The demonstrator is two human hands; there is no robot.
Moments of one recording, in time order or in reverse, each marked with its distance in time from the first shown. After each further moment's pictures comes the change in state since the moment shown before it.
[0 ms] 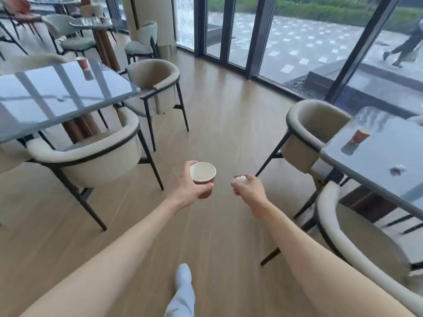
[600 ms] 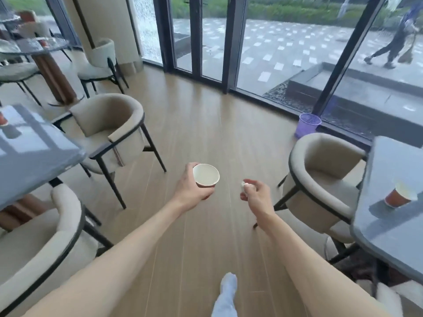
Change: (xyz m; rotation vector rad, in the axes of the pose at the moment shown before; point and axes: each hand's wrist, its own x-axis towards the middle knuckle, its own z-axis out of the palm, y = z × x) left_hand 0.544 0.103 0.047 -0.071 -0.165 0.070; right_hand 0.487 -0.174 -0.017 0.152 0.279 -0.014
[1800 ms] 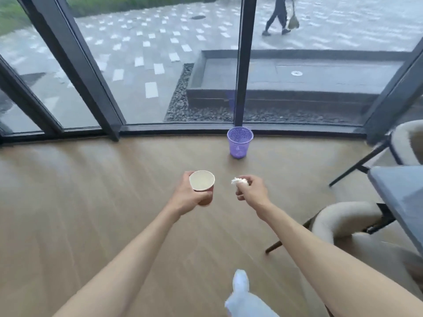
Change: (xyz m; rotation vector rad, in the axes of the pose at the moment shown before) left_hand 0.980 0.233 0.315 0.148 -0.653 0.175; right_hand 0.926 -0.186 -0.090 0.158 0.540 0.194
